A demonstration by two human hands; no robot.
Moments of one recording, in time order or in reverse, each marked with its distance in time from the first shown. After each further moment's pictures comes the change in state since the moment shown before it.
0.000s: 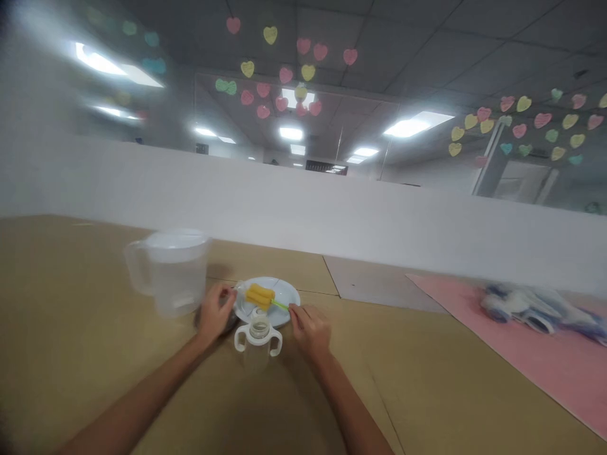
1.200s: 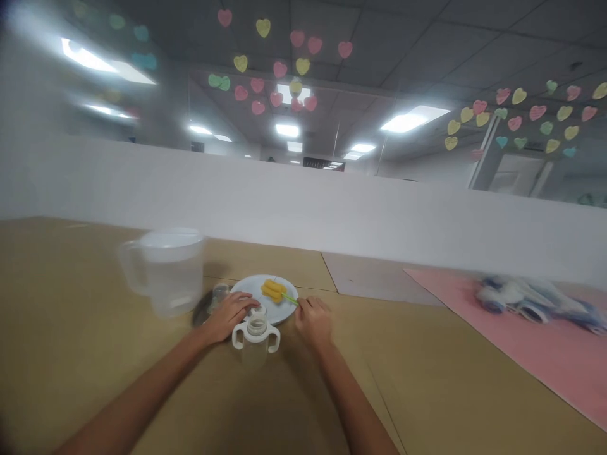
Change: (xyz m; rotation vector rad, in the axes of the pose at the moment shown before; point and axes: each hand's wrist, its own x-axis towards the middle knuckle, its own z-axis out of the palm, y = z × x) left_hand 0.000 0.009 -0.001 0.101 -0.674 0.392; right_hand -0.003 0.016 0.002 -0.210 -0.205 0.144
